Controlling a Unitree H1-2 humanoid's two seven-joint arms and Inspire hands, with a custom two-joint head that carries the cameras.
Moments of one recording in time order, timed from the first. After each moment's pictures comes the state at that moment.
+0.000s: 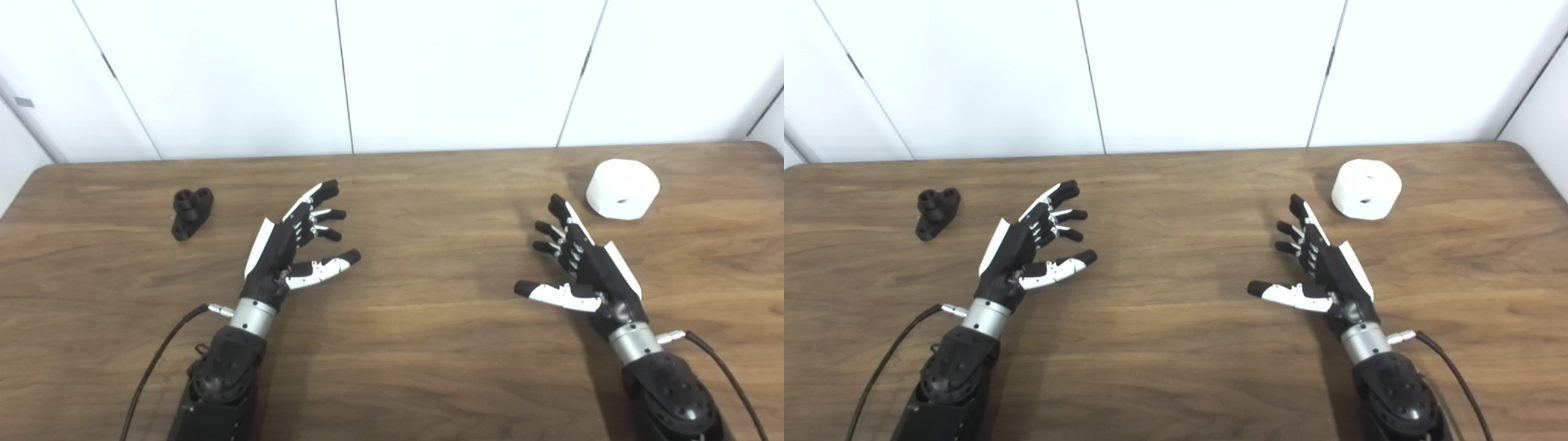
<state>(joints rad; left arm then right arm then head) -0.21 0.13 -0.04 0.23 0.06 -0.32 -0.14 -0.06 -0.21 -0.03 -0.03 0.01 -0.05 0.14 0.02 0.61</state>
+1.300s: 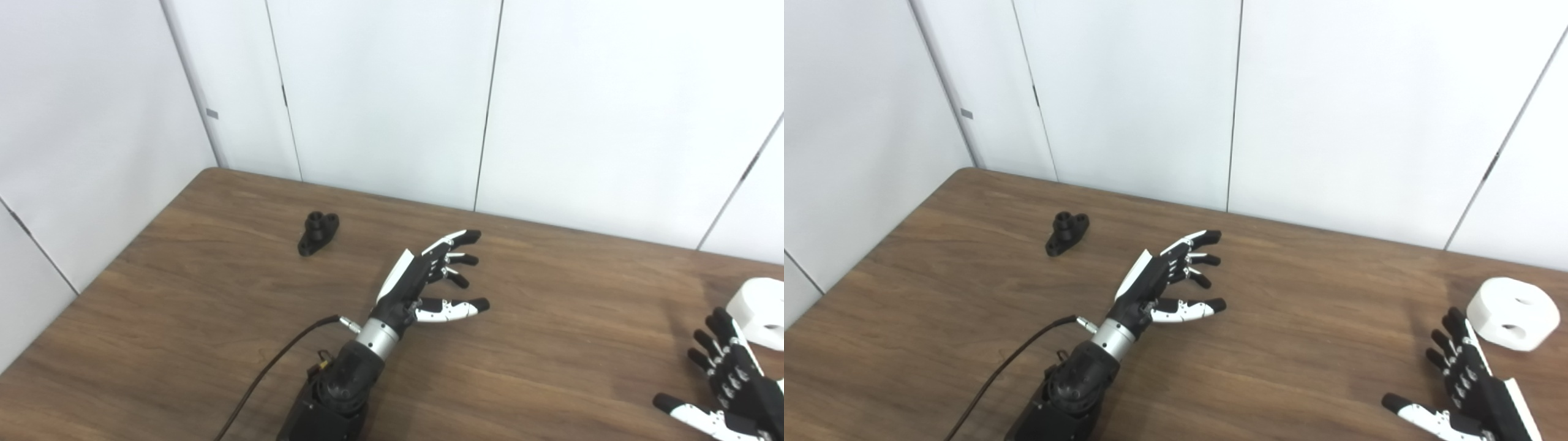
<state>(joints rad) -0.26 0.05 -0.06 0.29 0.13 -0.33 -0.07 -0.05 -0.26 -0.09 -0.01 0.11 -0.03 0.19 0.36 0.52</state>
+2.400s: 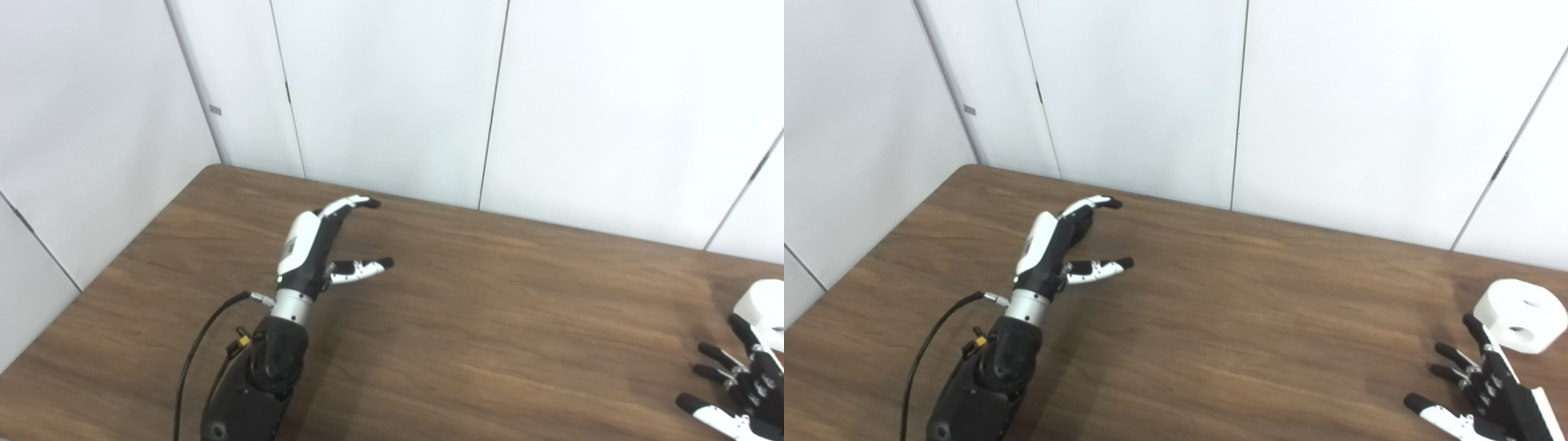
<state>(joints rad) -0.22 0.24 0.09 0.12 0.54 -0.19 0.26 -0.04 -0.27 -0.13 -0.02 0.10 -0.01 0.18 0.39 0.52</state>
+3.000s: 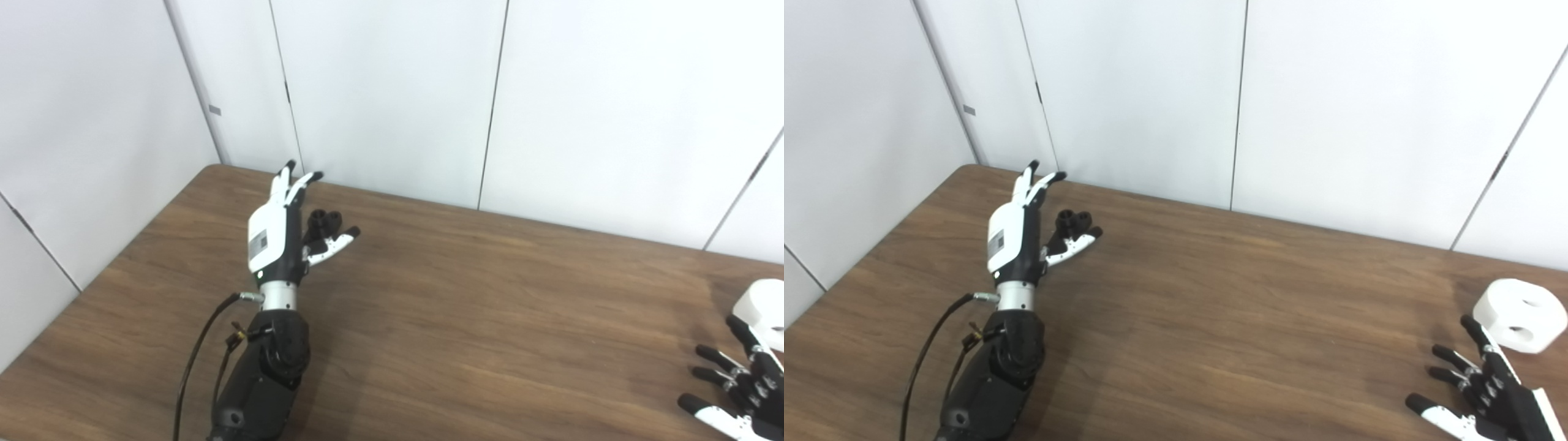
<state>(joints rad) -0.28 0.22 0.13 0.25 0.66 0.00 0.53 -0.04 -0.27 -0.13 -0.04 0.12 0.01 0.19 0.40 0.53</state>
